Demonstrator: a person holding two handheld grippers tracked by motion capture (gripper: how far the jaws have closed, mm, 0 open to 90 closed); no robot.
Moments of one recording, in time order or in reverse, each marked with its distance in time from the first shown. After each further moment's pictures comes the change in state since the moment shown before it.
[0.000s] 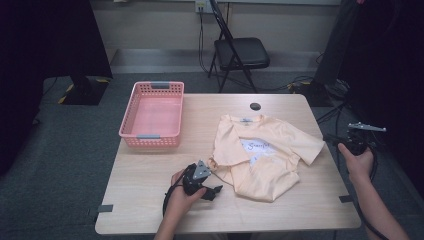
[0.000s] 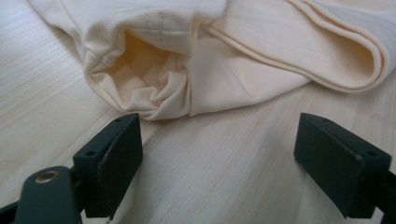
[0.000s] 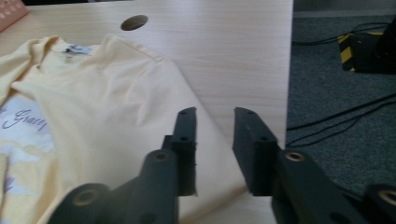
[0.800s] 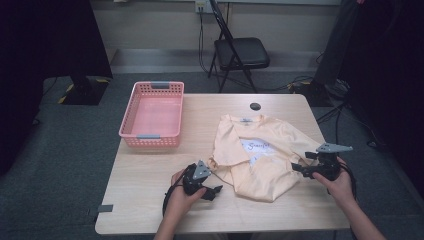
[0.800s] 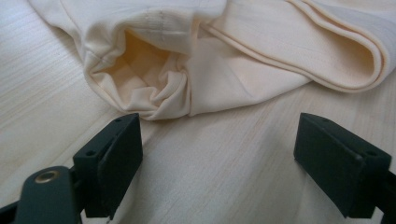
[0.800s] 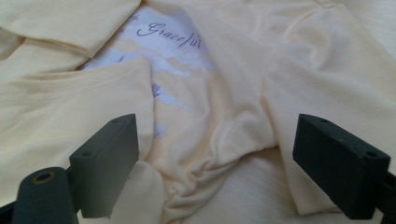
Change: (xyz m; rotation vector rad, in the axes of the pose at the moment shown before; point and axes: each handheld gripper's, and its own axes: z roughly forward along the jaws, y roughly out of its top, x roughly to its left) left arm 0.000 0.000 0.000 0.000 0.000 0.000; right arm 0.102 -0.051 0.001 0.102 0.202 -0.254
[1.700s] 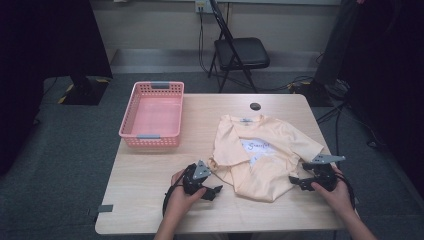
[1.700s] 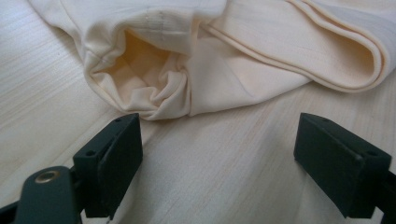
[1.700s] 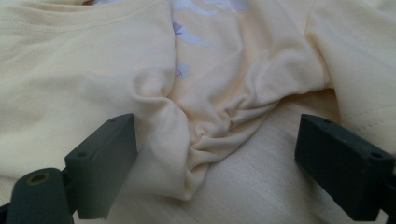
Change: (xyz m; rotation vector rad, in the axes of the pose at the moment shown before) left arm 0.000 0.000 0.000 0.000 0.000 0.000; right arm 0.012 -0.028 0.007 0.092 0.027 -0.060
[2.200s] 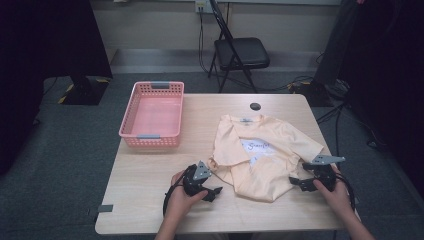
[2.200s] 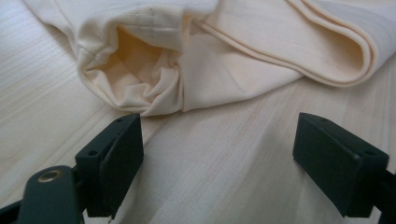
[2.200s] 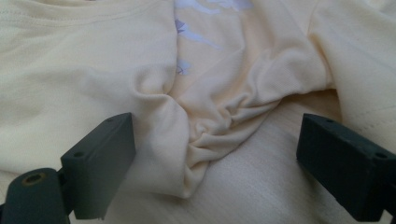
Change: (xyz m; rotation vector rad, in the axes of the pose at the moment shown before) left arm -0.004 0.002 -0.003 0.026 -0.010 0.018; right arm 0.000 -0.002 0.000 -0.004 0.002 -0.017
